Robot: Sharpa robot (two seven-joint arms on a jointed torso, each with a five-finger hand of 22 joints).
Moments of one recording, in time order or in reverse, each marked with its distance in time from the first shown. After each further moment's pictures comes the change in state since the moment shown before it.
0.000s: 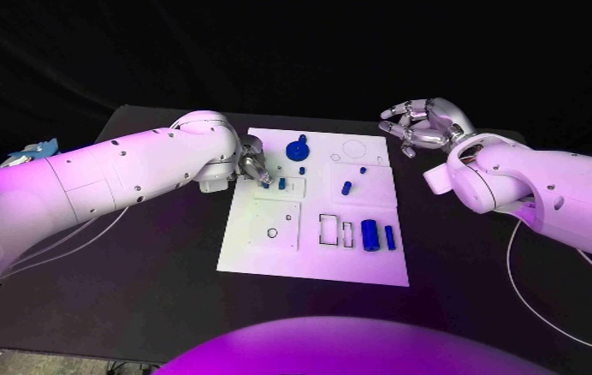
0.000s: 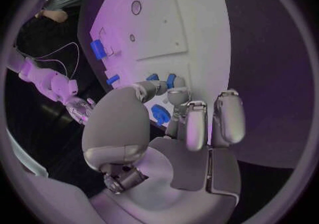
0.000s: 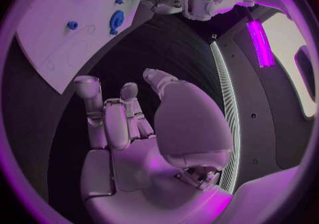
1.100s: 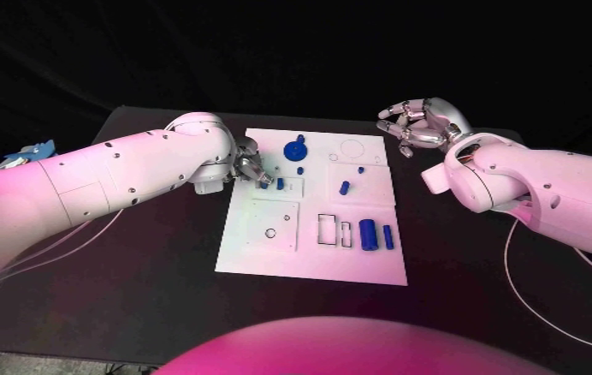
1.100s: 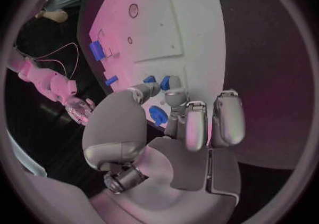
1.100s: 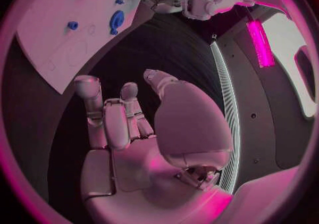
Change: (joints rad) left arm -0.003 -0.013 0.002 0.004 0.000 0.005 -0.003; left_hand -0.098 -0.035 -0.173 0.060 -0.019 0.031 -0.024 -0.007 -0.048 0.006 -0.007 0.010 0.009 0.000 -0.007 0.000 0.000 0.000 0.011 -0.011 0.000 0.000; right arm -0.002 0.002 0.000 -0.002 0.000 0.000 0.002; right_hand -0.008 0.008 -0.004 0.010 0.000 -0.003 0.003 0.000 -0.003 0.000 0.000 0.000 -0.006 0.000 0.000 0.000 -0.003 0.000 0.000 0.000 -0.007 -0.001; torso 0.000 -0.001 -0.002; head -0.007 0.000
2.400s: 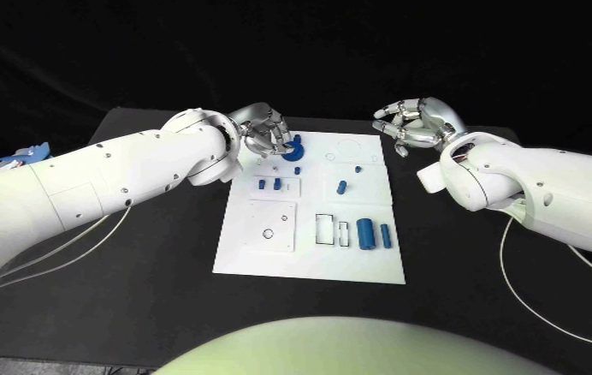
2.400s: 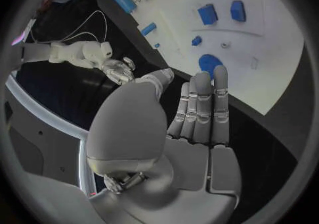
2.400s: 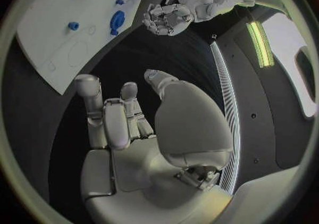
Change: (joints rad) left arm -0.001 -0.002 0.004 0.015 0.057 -0.419 0.460; left_hand 0.402 -0.006 -0.124 0.026 -0.149 -0.243 0.147 -0.179 -0.176 -0.482 0.153 -0.460 -0.500 -0.380 0.132 -0.508 -0.659 0.094 -0.465 0.122 -0.523 -0.675; right arm -0.004 0.001 0.000 -0.004 0.000 0.000 0.005; right_hand -0.004 -0.004 -0.001 0.007 0.000 -0.004 -0.004 0.004 -0.002 -0.028 0.002 -0.007 -0.026 -0.002 -0.002 -0.004 -0.009 0.000 -0.008 0.000 -0.015 -0.008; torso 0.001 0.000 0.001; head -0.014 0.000
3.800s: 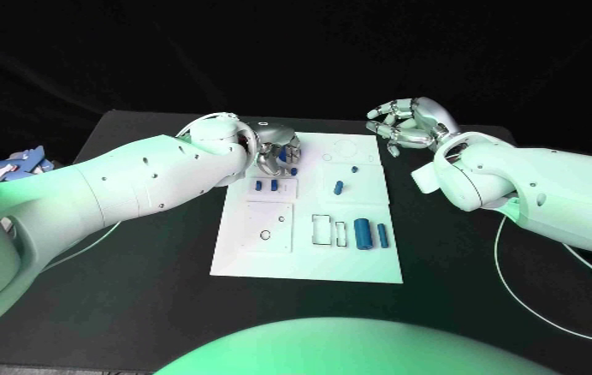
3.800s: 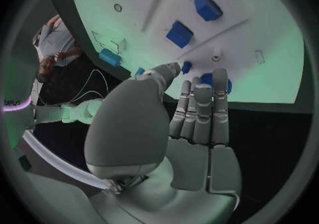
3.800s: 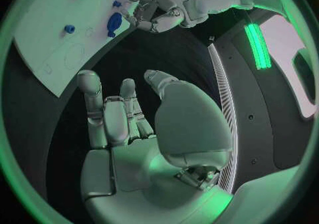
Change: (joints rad) left arm -0.016 0.143 -0.018 -0.167 -0.467 0.169 0.133; left_hand 0.060 -0.044 0.031 -0.092 0.000 0.135 -0.030 -0.170 -0.127 0.041 -0.006 -0.168 -0.207 0.090 -0.008 0.250 0.040 0.011 0.012 -0.004 0.122 0.098; right arm -0.001 -0.001 0.000 0.015 -0.018 -0.004 0.013; right_hand 0.000 0.000 0.008 0.002 0.000 -0.005 0.002 0.008 -0.005 -0.043 -0.002 -0.058 -0.081 -0.025 -0.003 -0.029 -0.060 0.000 -0.028 0.000 -0.051 -0.036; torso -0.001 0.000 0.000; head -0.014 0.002
